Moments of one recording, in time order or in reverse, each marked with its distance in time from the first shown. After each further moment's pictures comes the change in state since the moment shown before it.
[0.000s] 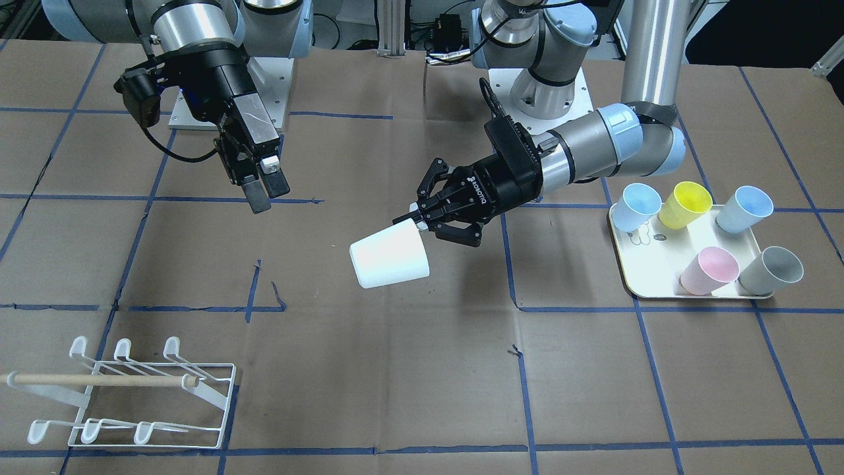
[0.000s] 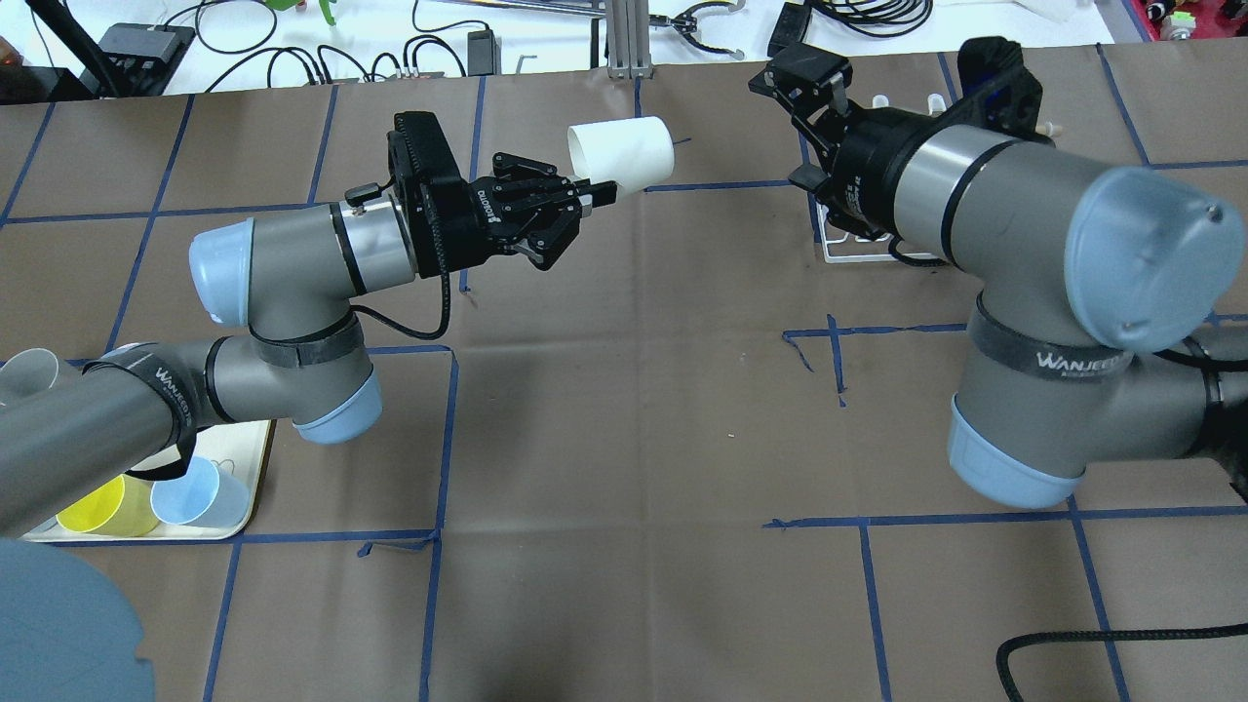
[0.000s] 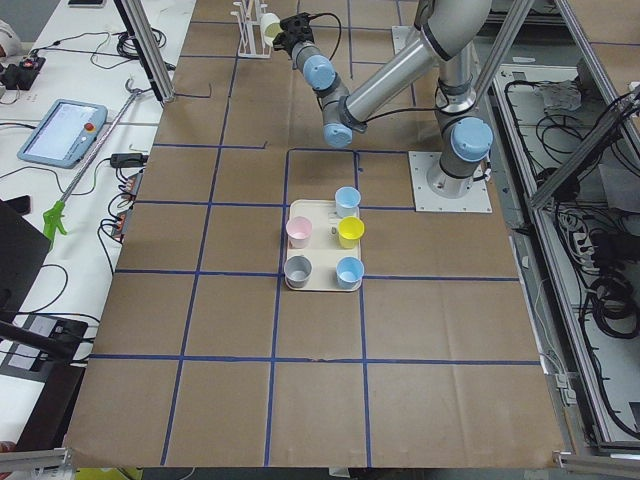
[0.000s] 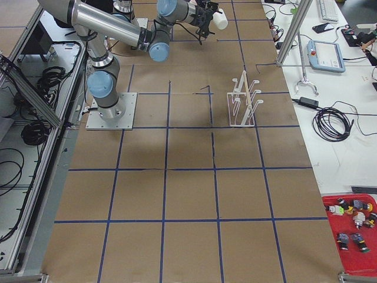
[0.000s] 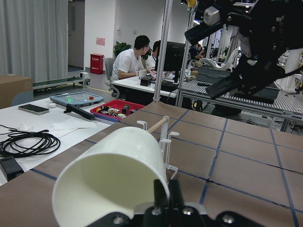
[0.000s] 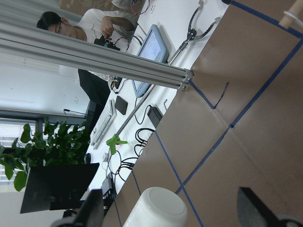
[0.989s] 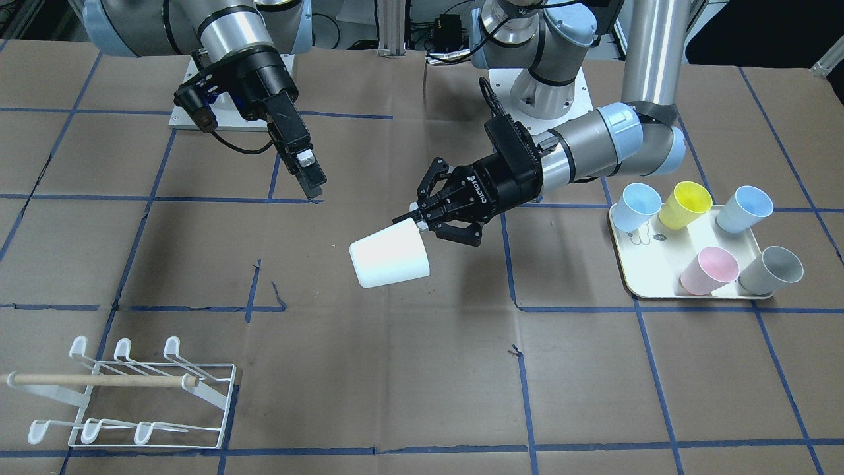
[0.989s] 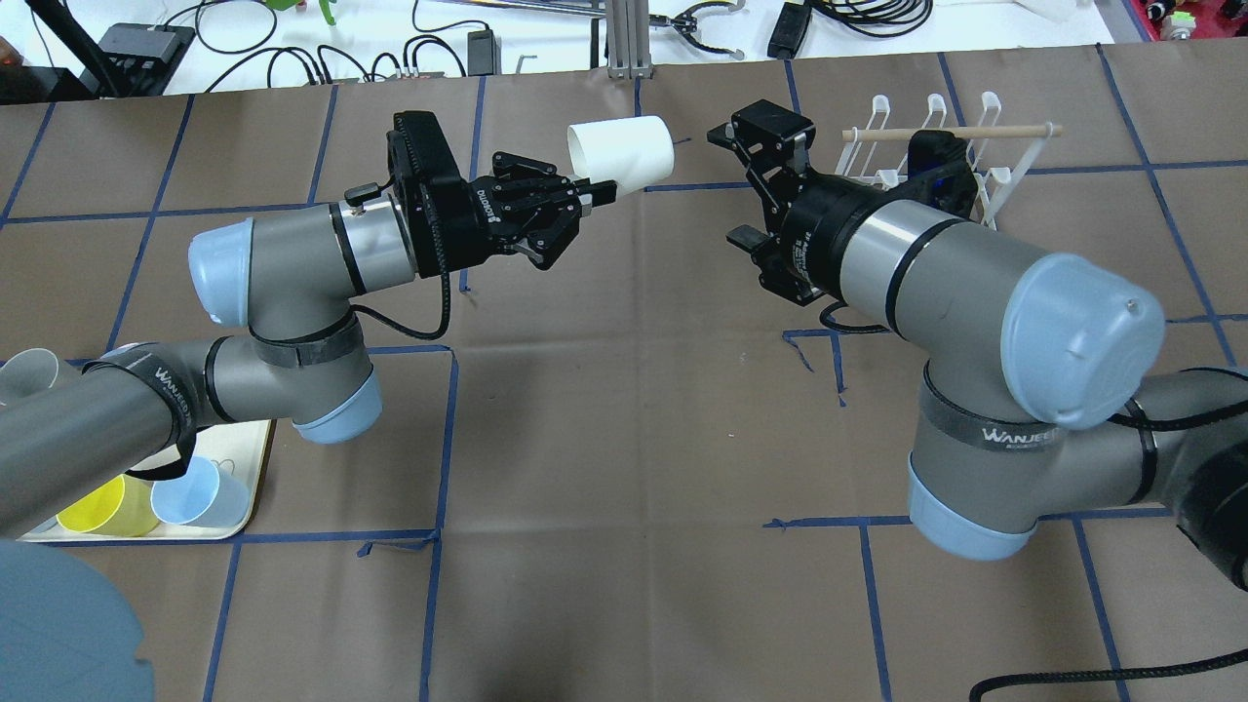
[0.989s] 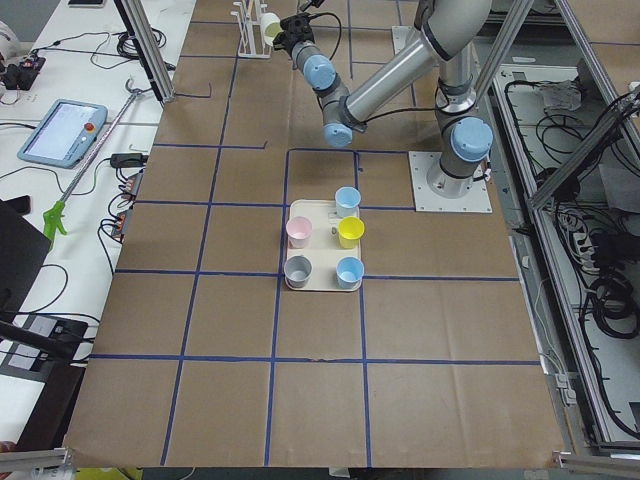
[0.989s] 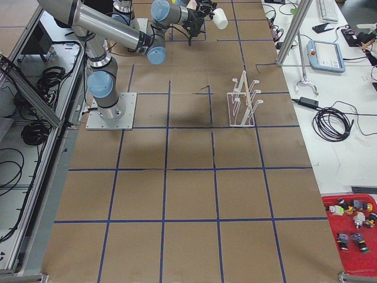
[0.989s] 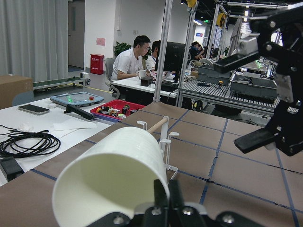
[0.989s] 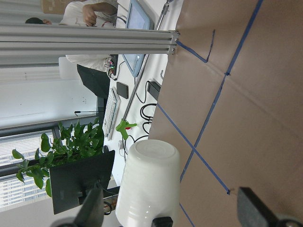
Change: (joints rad) left arm 0.000 0.001 0.000 0.005 0.002 0.000; right arm 0.084 0.013 0.052 -0.044 -0.006 0.263
